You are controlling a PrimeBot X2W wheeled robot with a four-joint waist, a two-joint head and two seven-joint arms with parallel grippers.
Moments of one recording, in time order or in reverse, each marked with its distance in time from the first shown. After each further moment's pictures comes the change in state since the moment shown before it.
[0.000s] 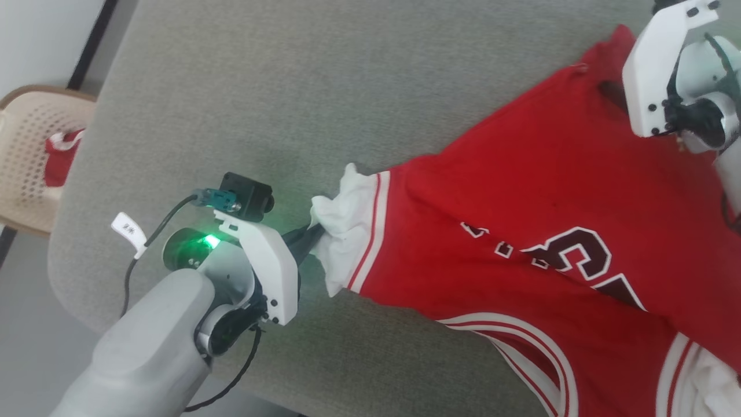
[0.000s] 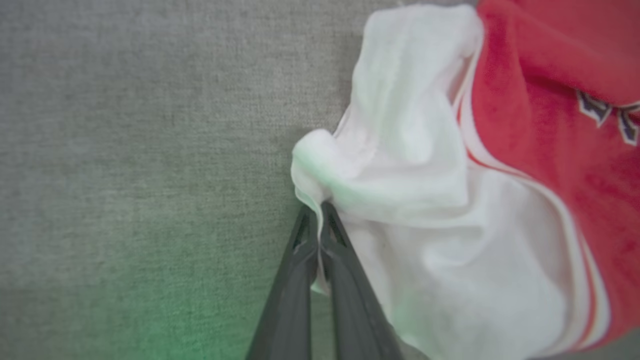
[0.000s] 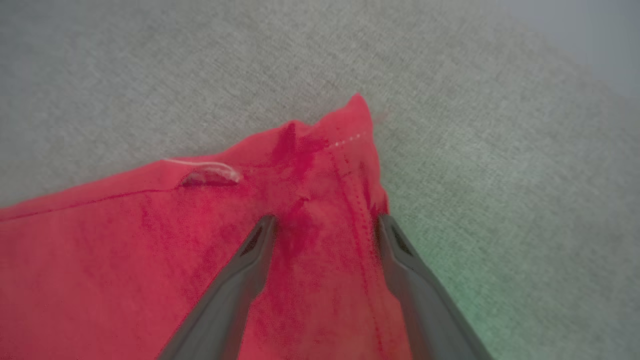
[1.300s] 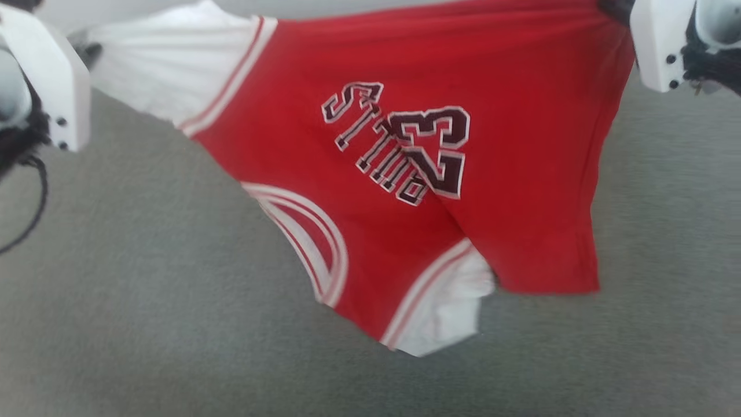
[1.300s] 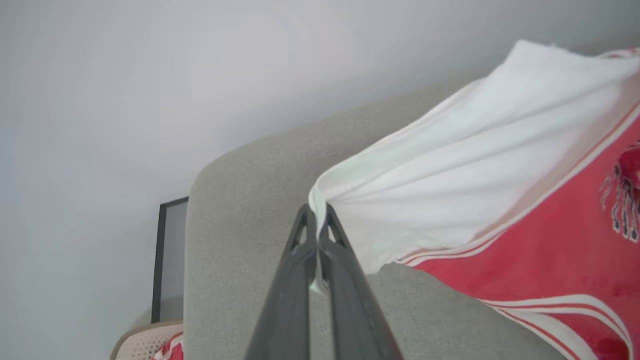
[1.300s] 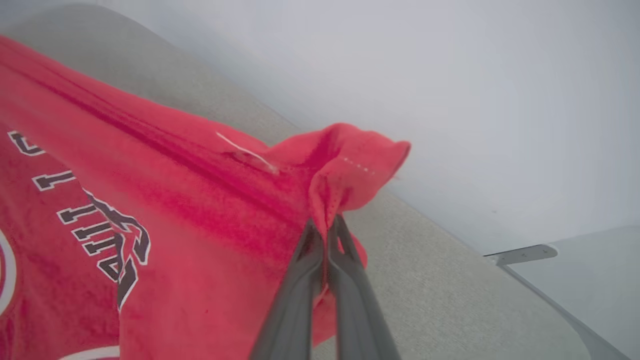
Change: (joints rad) left arm -0.449 0.332 0.080 0.053 0.072 -0.011 0.293; right arm -0.170 -0.163 0.322 -0.211 0.314 0.001 -0.087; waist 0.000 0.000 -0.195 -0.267
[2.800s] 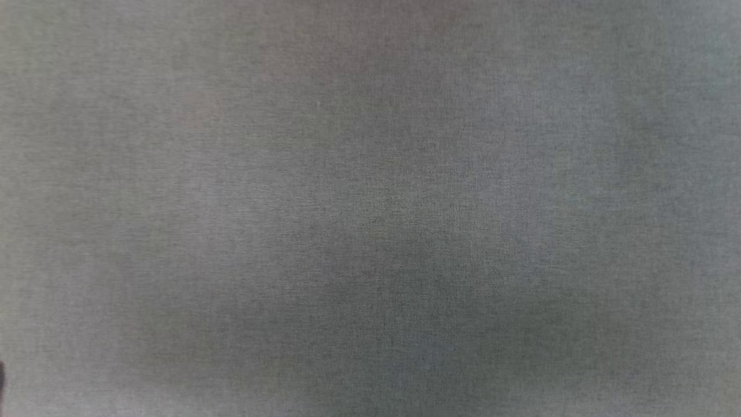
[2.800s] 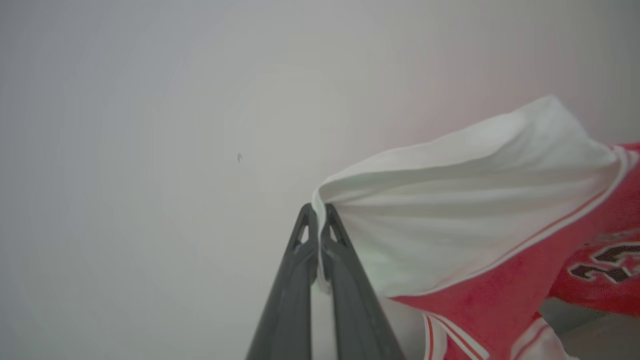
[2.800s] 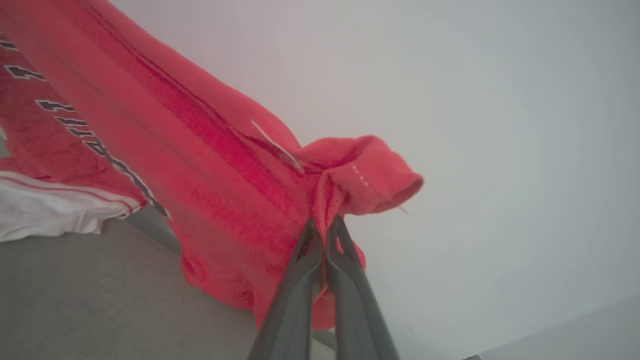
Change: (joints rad) left arm -0.707 -0.269 -0.054 0.651 0.329 -0.085 -0.746; right arm -0.331 0.242 -0.162 0.474 -0.494 0.000 -0.653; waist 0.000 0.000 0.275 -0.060
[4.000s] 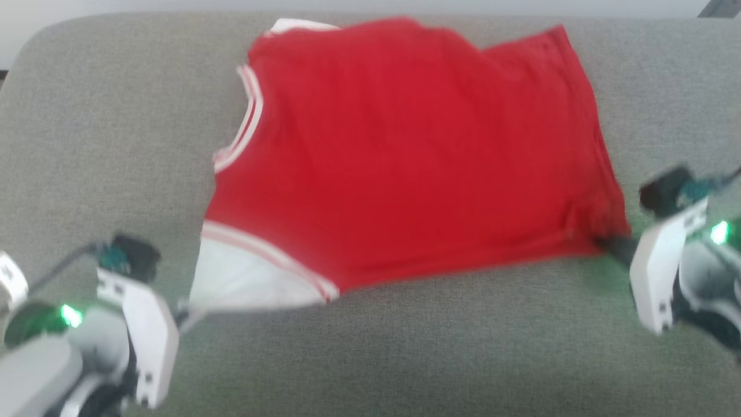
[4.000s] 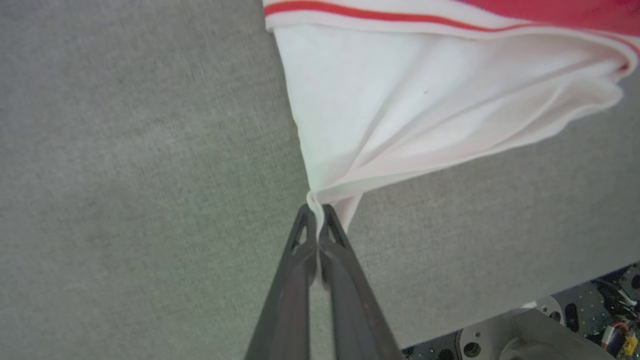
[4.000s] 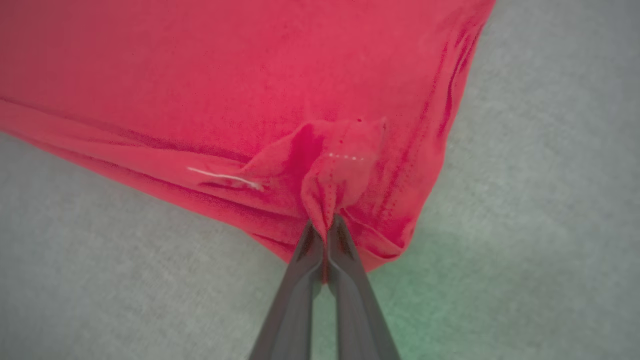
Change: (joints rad) left arm 1.245 0.478 -0.217 -1.092 -0.574 0.352 0.636; right arm 1.109 -0.357 -0.084 -0.778 0.401 0.000 0.482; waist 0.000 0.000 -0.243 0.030
